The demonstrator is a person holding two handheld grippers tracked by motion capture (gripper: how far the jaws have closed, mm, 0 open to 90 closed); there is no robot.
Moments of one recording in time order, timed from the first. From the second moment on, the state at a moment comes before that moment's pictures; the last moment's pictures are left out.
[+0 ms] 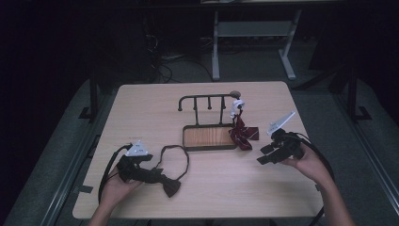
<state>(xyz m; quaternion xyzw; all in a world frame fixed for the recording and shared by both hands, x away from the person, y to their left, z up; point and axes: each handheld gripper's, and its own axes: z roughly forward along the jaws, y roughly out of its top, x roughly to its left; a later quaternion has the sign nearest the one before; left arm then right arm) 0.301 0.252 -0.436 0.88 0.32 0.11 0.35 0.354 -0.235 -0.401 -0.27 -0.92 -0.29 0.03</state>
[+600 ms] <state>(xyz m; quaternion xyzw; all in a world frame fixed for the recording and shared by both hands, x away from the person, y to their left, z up) 0.301 0.251 -0.439 0.88 0.32 0.10 0.34 0.339 -0.232 -0.429 -0.27 -0.91 -0.31 0.02</state>
